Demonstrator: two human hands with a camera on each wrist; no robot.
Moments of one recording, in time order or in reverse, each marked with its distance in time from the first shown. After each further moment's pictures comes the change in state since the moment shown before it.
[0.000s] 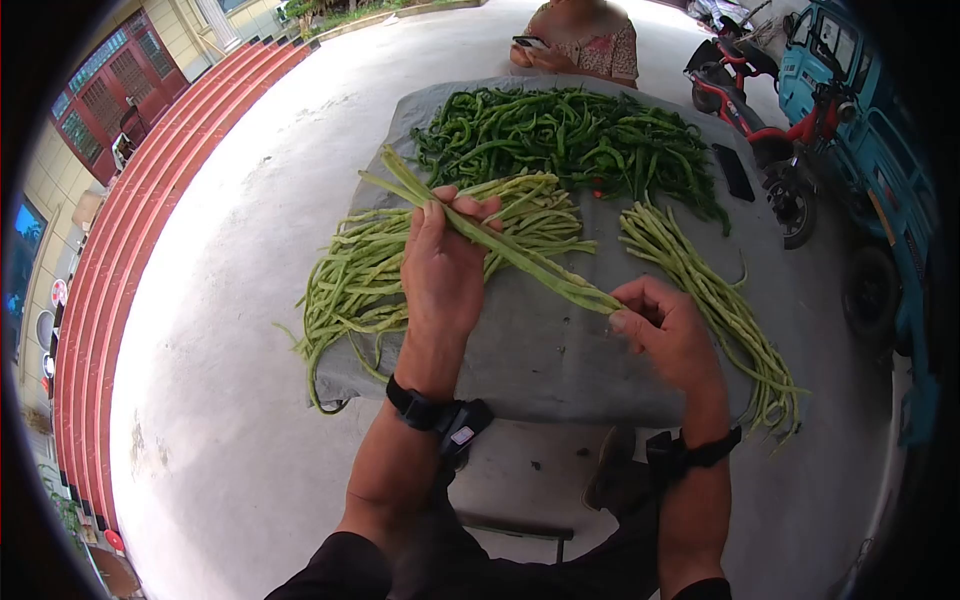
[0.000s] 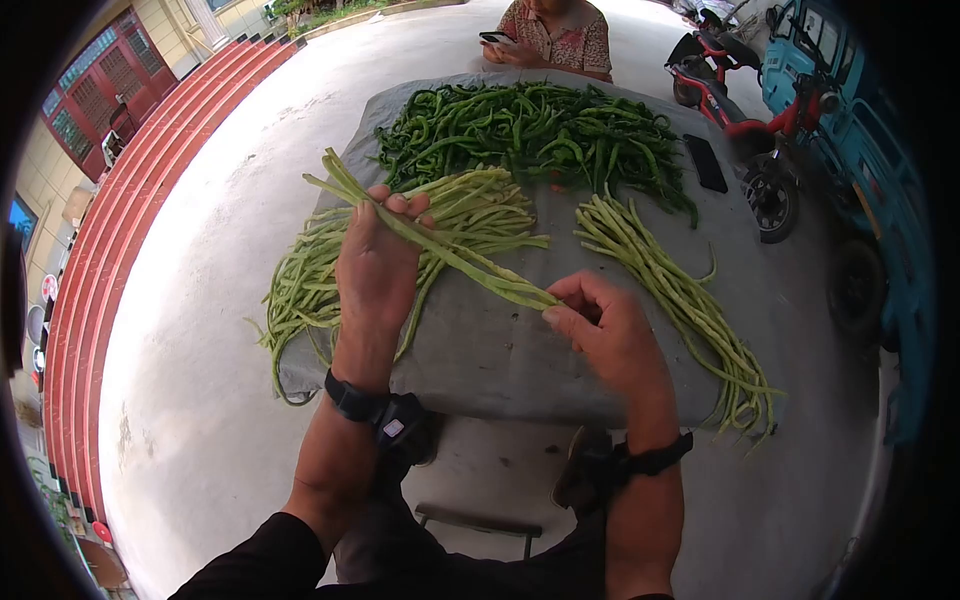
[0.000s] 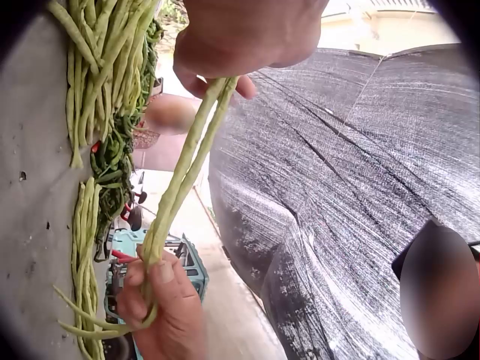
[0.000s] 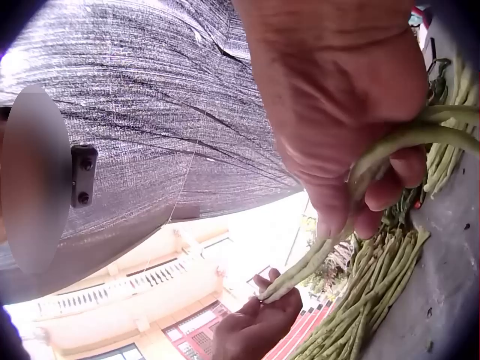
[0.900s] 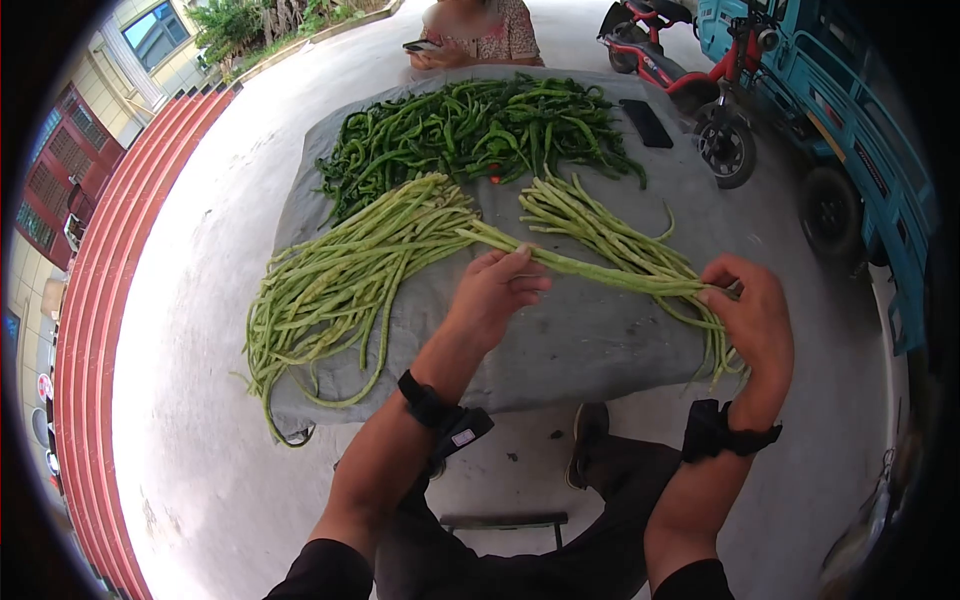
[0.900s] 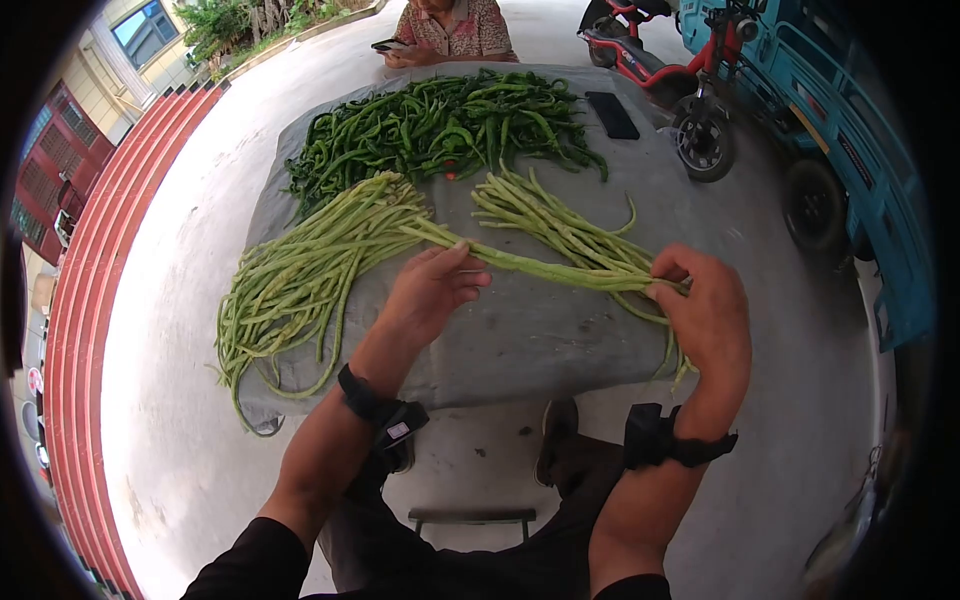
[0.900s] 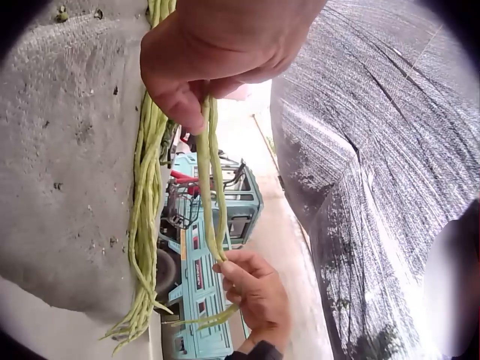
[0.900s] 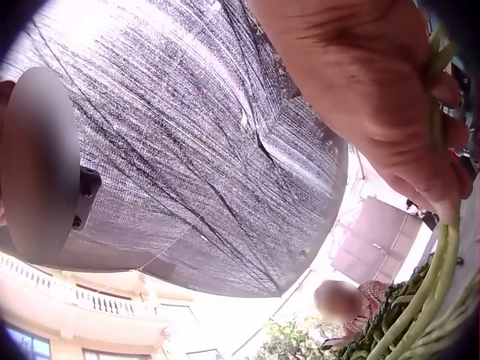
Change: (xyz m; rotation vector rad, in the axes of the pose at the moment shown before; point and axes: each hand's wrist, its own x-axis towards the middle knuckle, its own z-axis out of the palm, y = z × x) left_hand -0.029 -0.132 0.043 0.358 -0.046 -0.760; right_hand -0.098 -0.010 -0.147 -0.706 0.539 0.089
